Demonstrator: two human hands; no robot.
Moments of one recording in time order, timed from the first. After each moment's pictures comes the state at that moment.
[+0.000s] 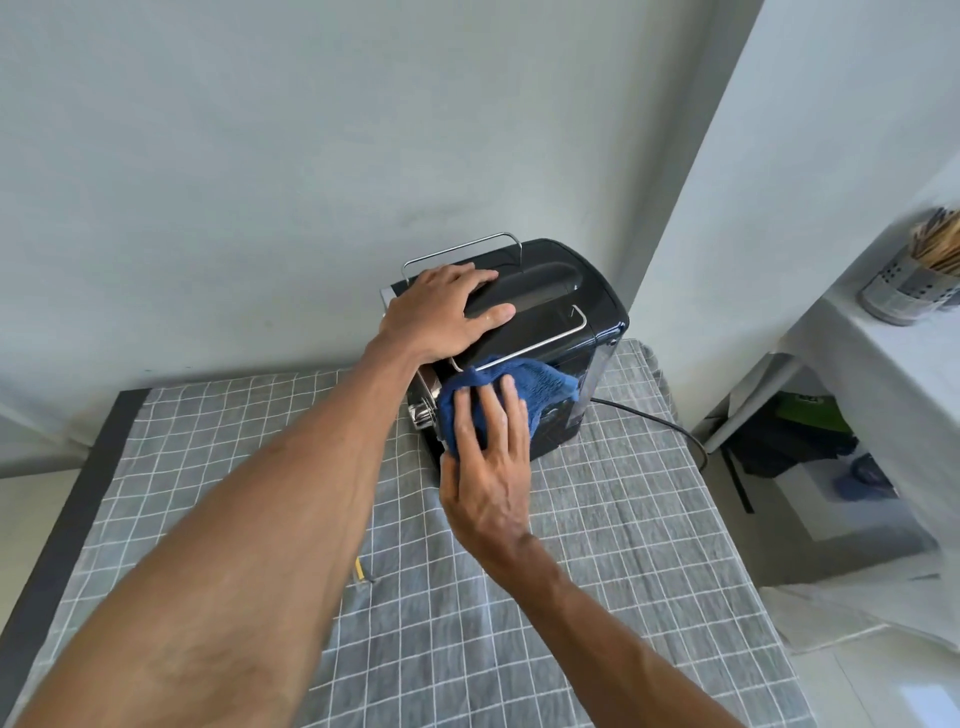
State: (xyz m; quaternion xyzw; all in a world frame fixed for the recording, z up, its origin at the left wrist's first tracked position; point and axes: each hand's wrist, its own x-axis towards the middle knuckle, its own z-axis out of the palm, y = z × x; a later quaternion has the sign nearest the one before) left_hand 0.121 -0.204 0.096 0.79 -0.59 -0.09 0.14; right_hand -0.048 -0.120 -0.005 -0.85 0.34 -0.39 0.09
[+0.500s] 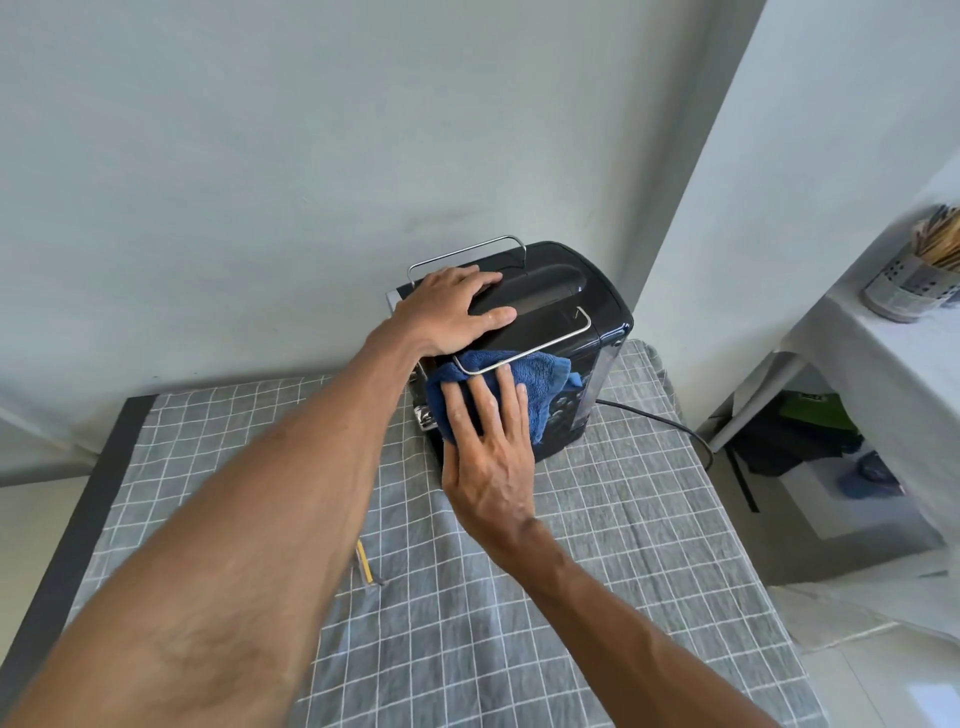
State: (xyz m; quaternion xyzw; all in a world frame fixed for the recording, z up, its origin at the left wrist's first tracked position) left_hand 0.132 -0.208 0.101 0.78 -0.59 -0.16 0.12; right_hand -0.036 -0.127 0.012 -0.86 0.33 -0.38 0.08
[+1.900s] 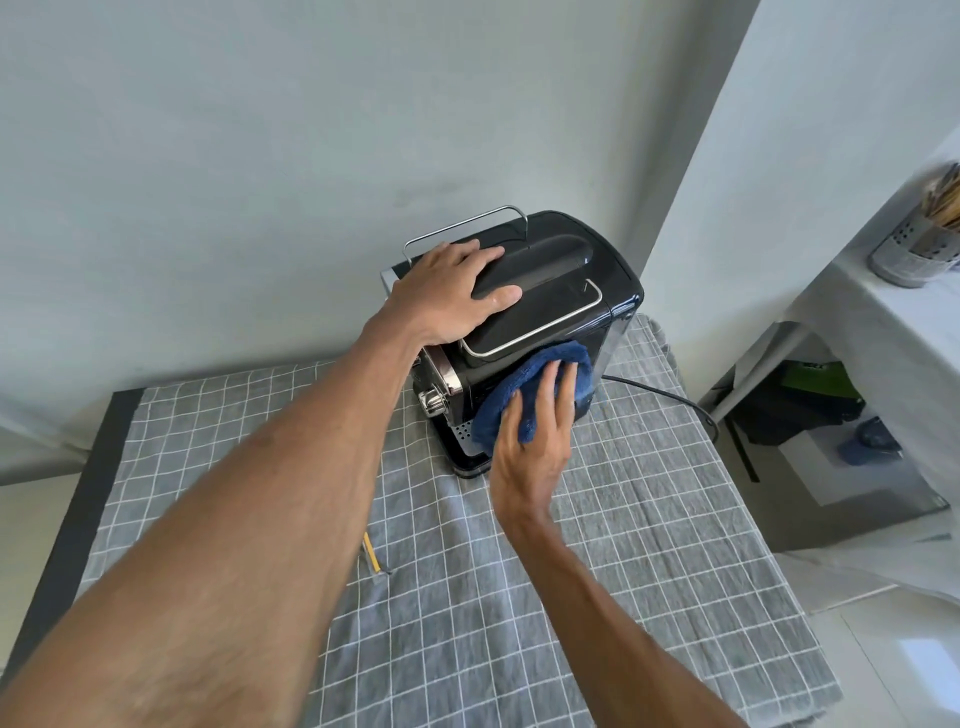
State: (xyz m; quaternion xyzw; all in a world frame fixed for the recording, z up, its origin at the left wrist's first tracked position) left_hand 0.129 -0.205 0.099 0.78 -0.60 -0.14 0.10; right_hand -0.030 -0.142 -0.036 -0.61 0.49 -0.54 0.32
